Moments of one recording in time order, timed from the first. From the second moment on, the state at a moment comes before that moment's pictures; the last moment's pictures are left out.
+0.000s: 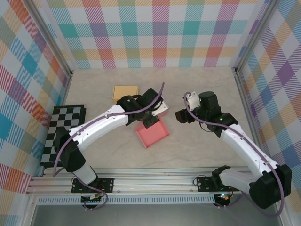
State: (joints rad) left arm -0.85 1.63 1.55 -0.99 -0.14 0.26; right arm 0.42 1.11 0.93 -0.47 -0.23 -0.06
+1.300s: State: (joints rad) left arm -0.74 1.55 1.40 -0.81 0.18 0.68; right arm 0.37 1.50 0.99 -0.44 -0.93 -0.79
